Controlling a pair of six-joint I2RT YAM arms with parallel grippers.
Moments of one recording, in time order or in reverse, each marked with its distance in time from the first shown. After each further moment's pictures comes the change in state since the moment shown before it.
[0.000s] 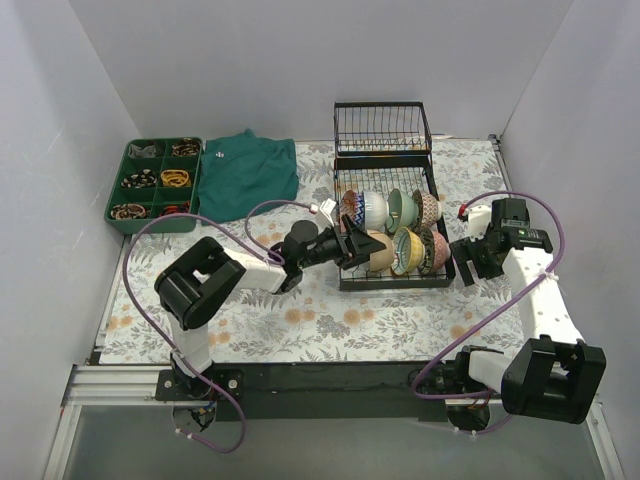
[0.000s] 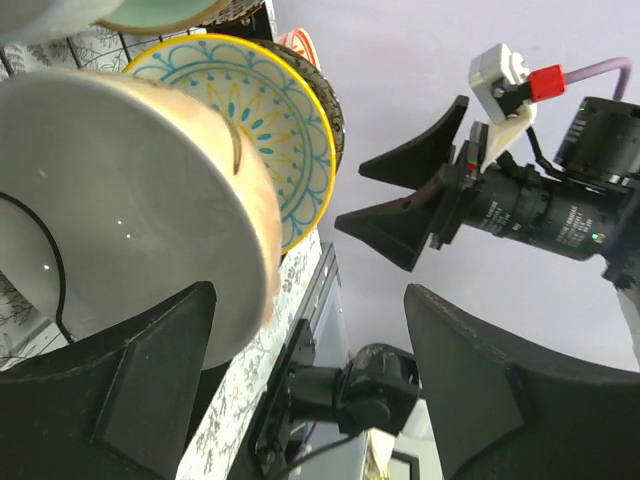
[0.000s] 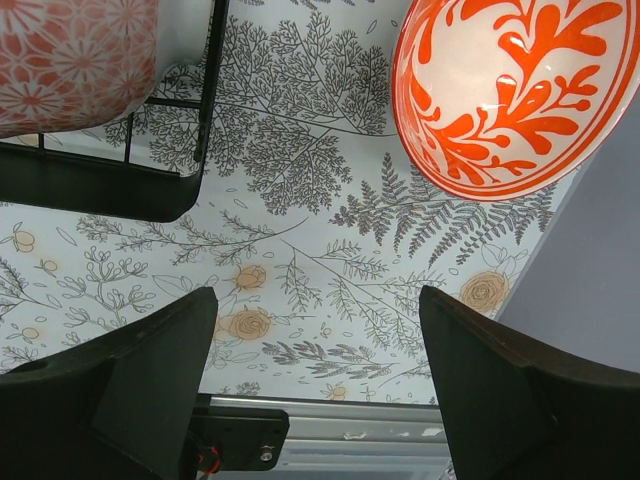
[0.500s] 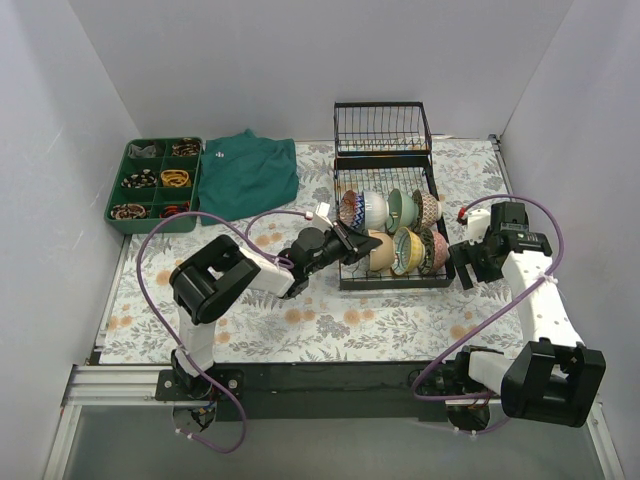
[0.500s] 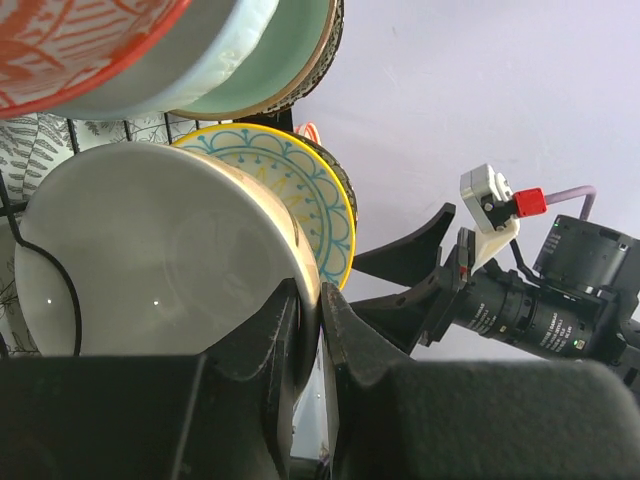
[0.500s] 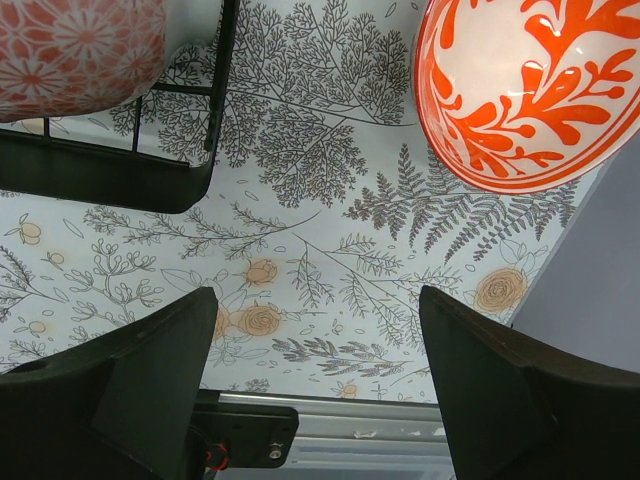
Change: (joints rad) left arm -0.030 0.073 0.016 0.084 -0.194 -0.109; right arm 0.000 -0.020 -0.028 -0.003 -0.008 0.003
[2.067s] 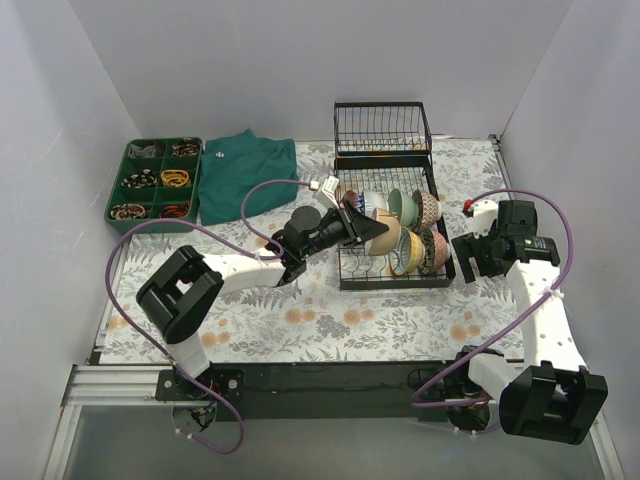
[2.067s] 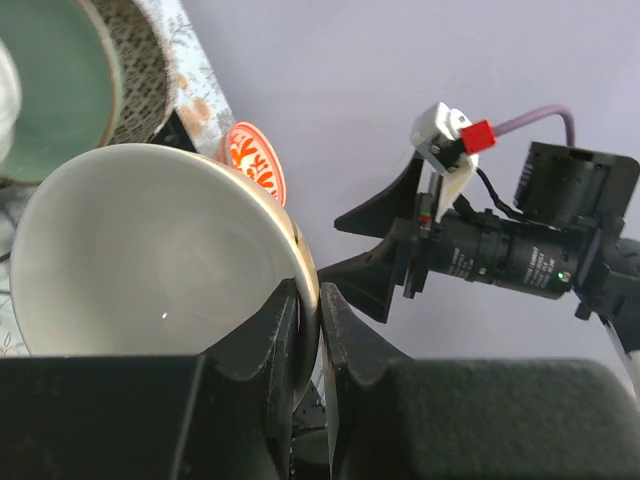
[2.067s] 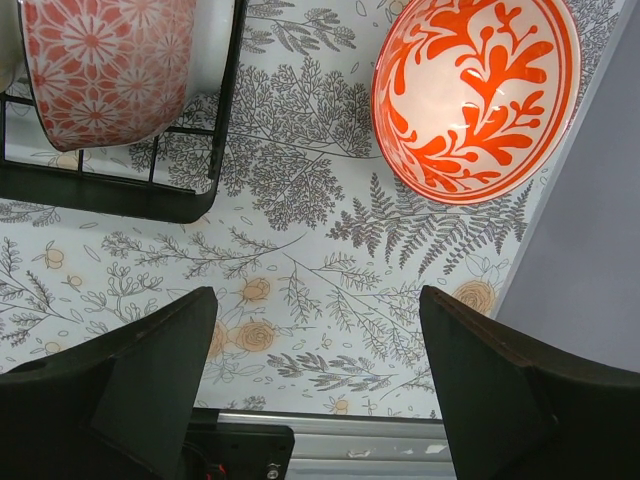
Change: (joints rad) left arm 0.009 -0.228 0.109 -0.232 0.102 0.303; right arm 0.000 -0.092 0.036 0.014 -0.019 0.016
